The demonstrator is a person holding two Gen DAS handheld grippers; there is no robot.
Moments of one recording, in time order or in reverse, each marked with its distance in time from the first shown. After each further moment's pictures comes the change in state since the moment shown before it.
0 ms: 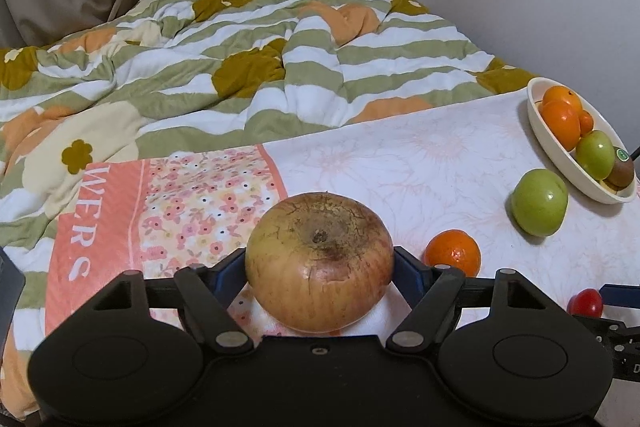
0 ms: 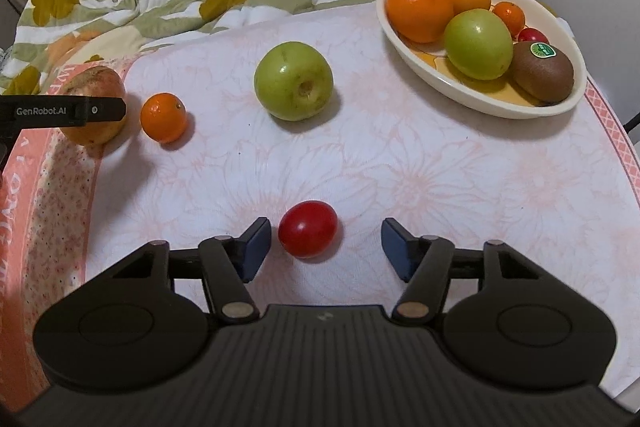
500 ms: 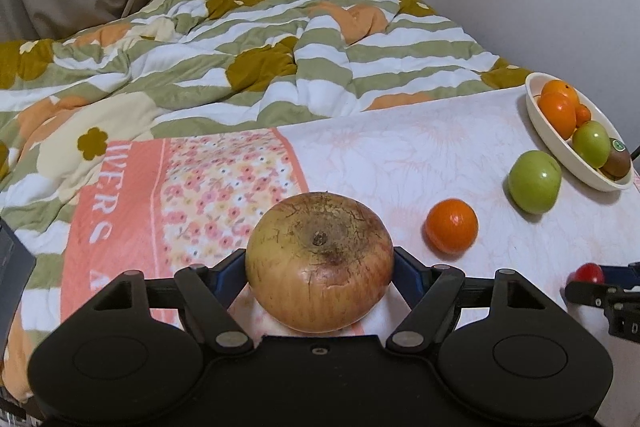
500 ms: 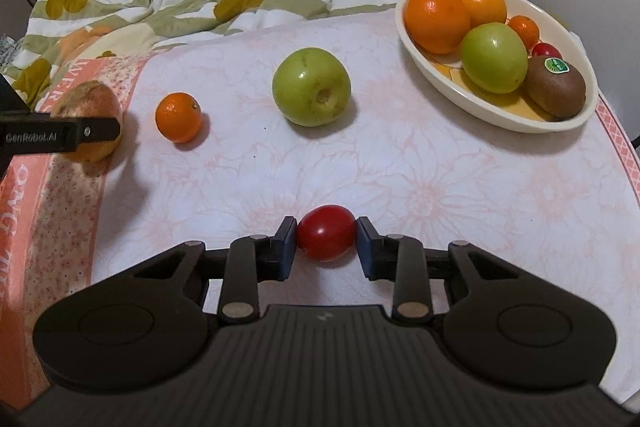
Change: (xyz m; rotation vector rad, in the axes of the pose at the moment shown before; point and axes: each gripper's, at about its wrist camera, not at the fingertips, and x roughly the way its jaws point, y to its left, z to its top) left arm -0.023 0.003 -0.023 -0.026 -0.010 0.021; right arm -0.004 0.007 0.000 -0.041 -0.026 0.023
